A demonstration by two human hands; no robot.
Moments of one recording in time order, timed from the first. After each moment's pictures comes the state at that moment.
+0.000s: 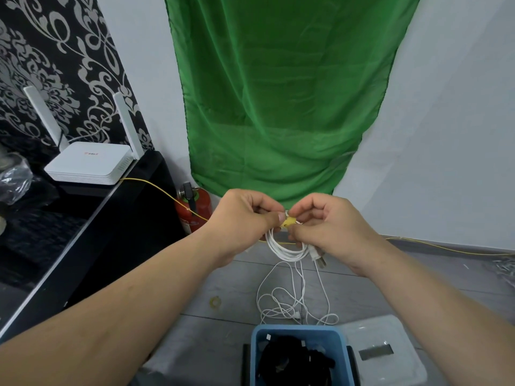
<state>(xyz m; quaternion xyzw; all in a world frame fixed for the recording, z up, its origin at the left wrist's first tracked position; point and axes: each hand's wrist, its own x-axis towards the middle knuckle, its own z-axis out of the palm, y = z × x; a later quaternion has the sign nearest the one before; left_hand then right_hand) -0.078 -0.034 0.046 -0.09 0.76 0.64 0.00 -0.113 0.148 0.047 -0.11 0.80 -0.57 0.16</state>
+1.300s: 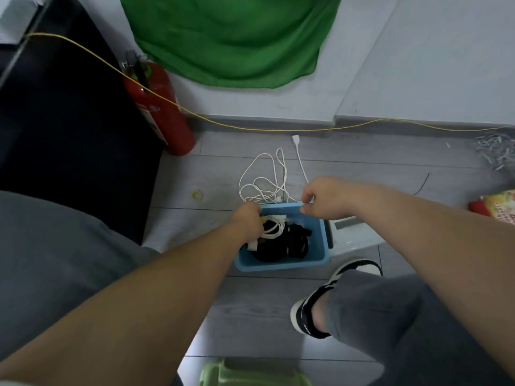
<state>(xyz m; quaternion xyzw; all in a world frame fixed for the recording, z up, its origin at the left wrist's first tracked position) 0.011 0.052 -0.211 -0.14 0.89 0.31 0.31 -0.049 0.229 -0.092 -0.17 0.90 -0.05 0.40</state>
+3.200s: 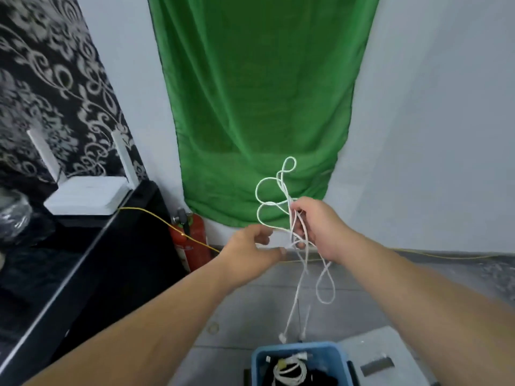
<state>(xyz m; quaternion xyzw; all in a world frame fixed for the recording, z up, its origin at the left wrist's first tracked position) -0.071 -0.022 0.020 -0.08 0.85 0.51 0.07 -0.145 0.134 0.050 0.06 0.71 -0.67 0.20</state>
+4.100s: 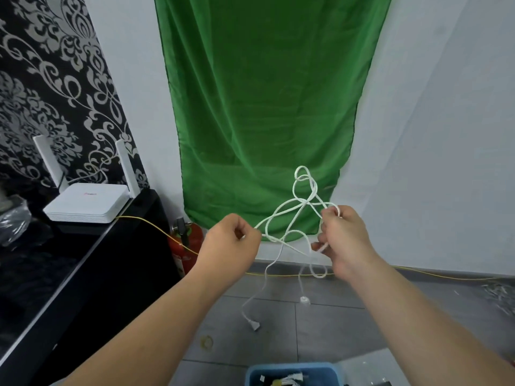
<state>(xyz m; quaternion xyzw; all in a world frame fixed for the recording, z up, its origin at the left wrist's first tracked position) -0.067 -0.031 0.065 -0.14 0.85 0.49 -0.09 -0.146 0.157 0.061 0.15 0.70 -0.70 0.03</state>
